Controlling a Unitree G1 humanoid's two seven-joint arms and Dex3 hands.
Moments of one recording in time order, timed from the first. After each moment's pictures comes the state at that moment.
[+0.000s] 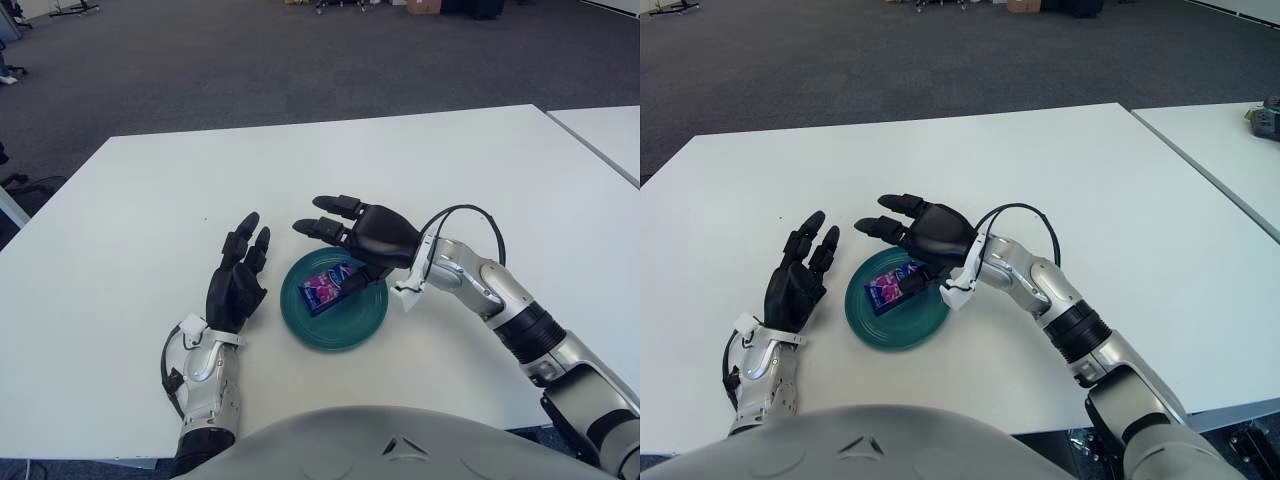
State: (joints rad) left arm 0.25 -0.07 0.12 0.24 -0.31 -0.56 -0.44; right arm -0.33 -0.37 0.51 0.05 -0.66 -0.51 0.18
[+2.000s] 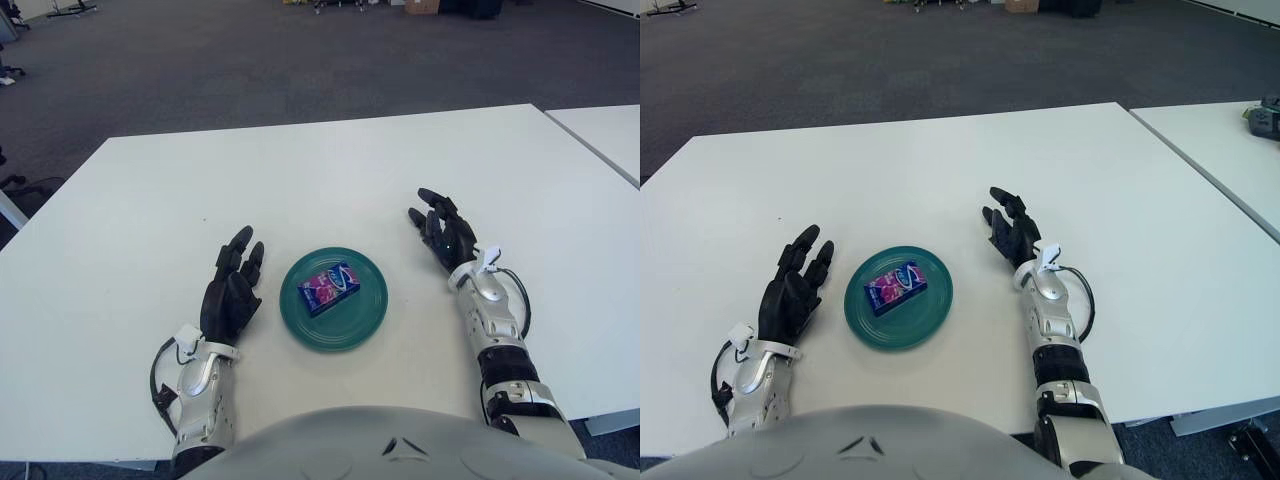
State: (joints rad) left arm 0.33 -0.10 0.10 0.16 -0.24 -0.49 -0.33; right arm -0.15 -0.05 -0.08 0.47 0.14 -0.26 0.22
